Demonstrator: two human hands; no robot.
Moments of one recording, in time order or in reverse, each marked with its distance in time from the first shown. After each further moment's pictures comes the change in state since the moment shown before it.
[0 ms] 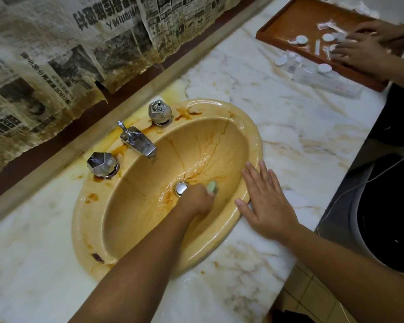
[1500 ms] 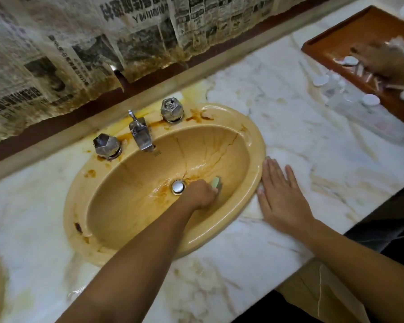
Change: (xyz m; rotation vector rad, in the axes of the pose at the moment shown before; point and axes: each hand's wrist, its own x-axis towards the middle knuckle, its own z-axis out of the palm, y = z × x) left_hand 0.019 0.052 0.003 -0.204 0.088 -0.191; right_hand 0.073 0.117 -0.007 -0.126 -0.119 -0.214
